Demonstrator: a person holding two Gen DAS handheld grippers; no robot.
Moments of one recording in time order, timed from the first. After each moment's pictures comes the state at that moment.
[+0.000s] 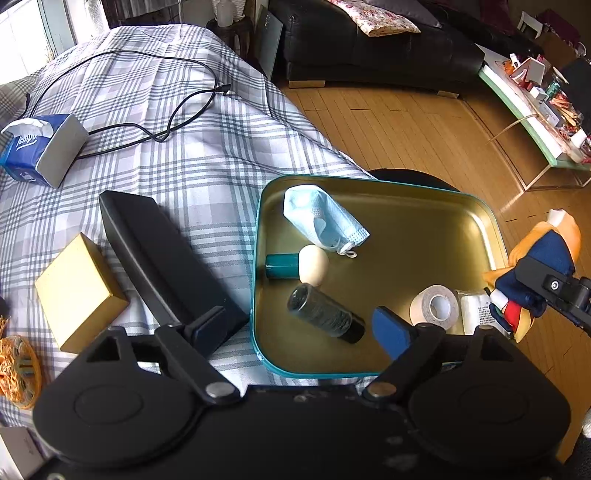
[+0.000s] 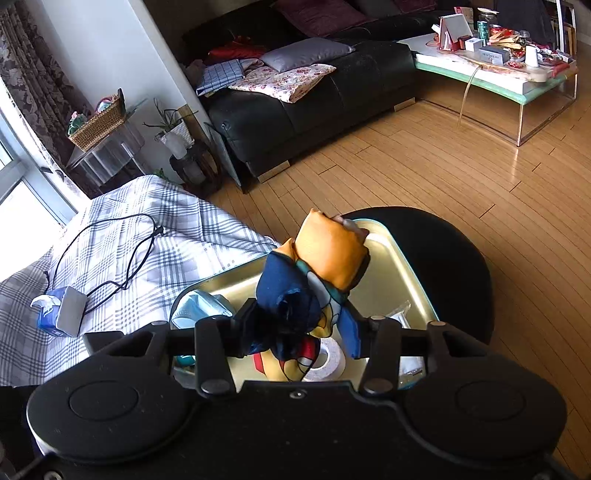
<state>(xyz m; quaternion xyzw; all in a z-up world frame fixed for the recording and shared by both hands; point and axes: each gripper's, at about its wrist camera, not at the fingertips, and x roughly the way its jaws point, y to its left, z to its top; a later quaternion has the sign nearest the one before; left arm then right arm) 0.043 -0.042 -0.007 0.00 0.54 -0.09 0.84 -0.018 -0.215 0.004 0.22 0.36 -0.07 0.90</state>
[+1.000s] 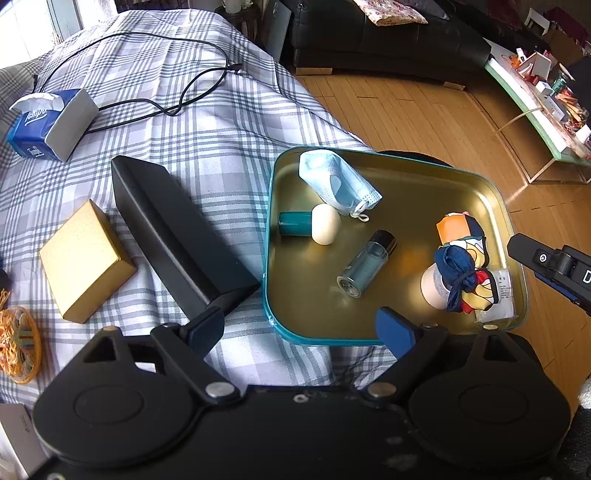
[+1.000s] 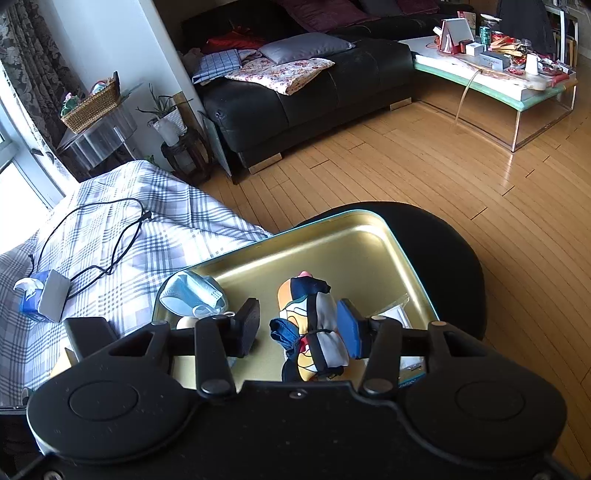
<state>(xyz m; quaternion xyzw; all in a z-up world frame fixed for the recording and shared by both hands) 0.024 -0.030 -0.010 0.00 0.55 -0.09 0.83 -0.016 -0.207 -0.002 0.20 0.38 -0.08 0.90</state>
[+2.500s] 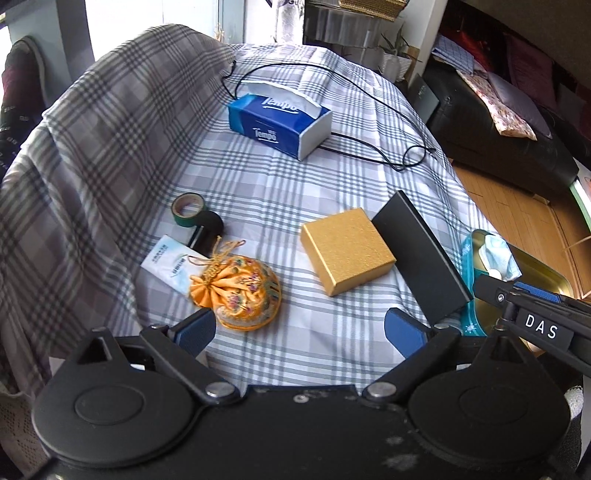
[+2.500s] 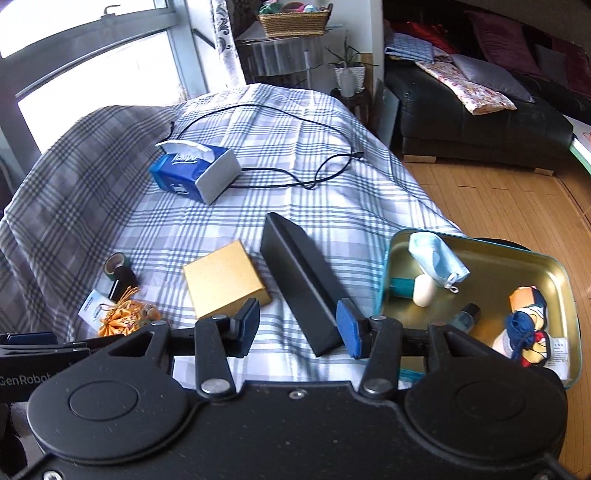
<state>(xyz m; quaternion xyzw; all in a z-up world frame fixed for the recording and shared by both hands) -0.091 0.206 0.056 -0.10 0.47 0.08 0.87 -0.021 0.016 0.033 0.01 0.41 0.12 0.91</state>
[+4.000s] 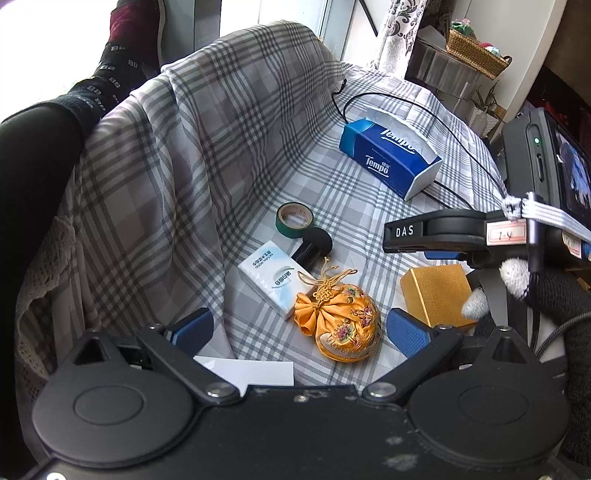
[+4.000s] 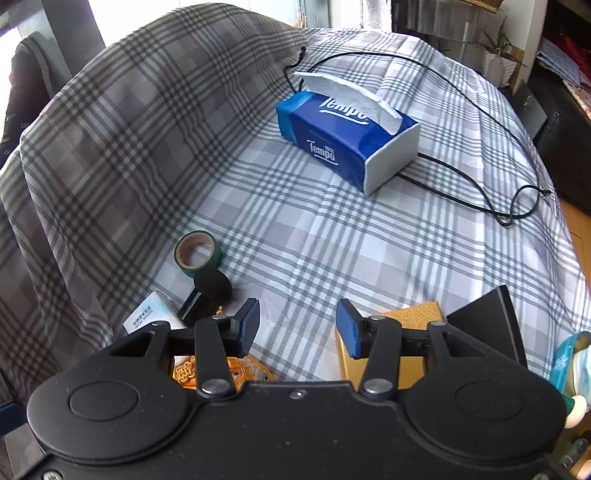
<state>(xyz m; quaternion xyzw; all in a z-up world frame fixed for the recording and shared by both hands) -0.109 0.281 0.041 -0.19 0.43 0.20 0.86 0.077 0.198 -0.013 -0.10 0.47 0.26 0.84</state>
